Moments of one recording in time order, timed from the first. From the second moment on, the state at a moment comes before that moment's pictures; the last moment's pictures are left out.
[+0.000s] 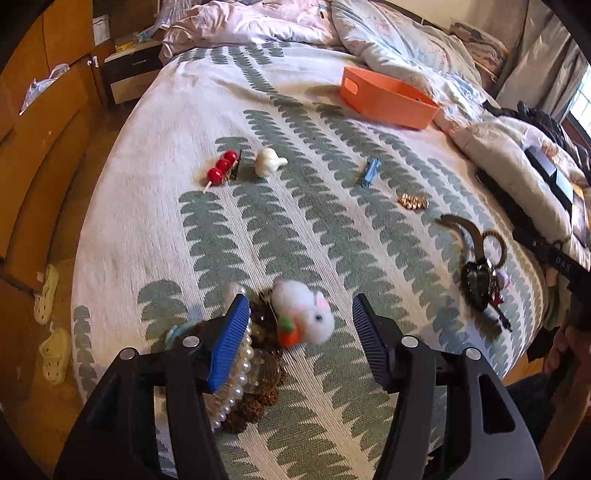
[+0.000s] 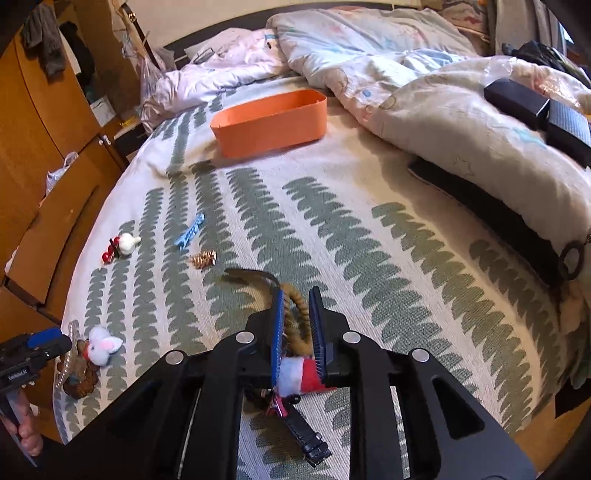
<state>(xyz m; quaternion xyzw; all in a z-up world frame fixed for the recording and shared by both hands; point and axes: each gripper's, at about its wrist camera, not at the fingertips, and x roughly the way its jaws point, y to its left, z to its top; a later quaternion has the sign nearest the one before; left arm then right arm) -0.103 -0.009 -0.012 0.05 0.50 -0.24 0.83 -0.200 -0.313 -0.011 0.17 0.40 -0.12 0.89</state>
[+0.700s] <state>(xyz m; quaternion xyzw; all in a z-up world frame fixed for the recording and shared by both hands) -0.003 0.023 -0.013 -0.02 0.51 -0.18 0.84 -0.116 -0.199 -0.034 -0.03 0.42 -0.02 0.91</state>
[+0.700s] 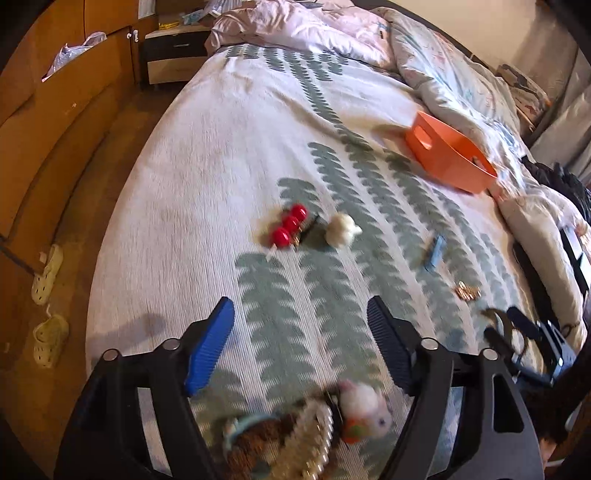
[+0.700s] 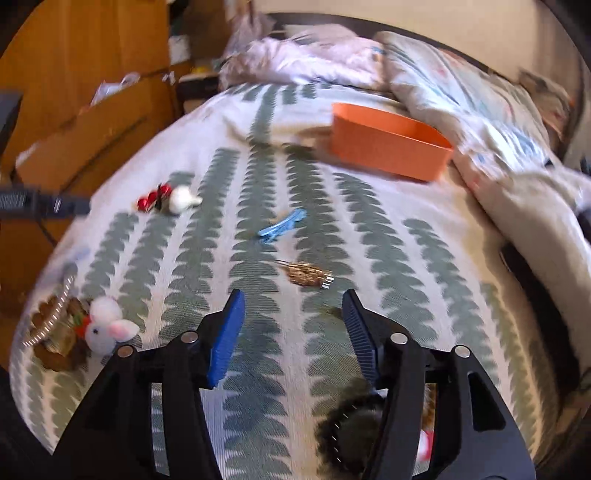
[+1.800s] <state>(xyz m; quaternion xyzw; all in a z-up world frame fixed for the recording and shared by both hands) 0.093 0.007 -0.070 0.03 0.53 -0.13 0.84 -0.045 -0.229 -0.071 -0.01 0.47 -0.05 0.88</state>
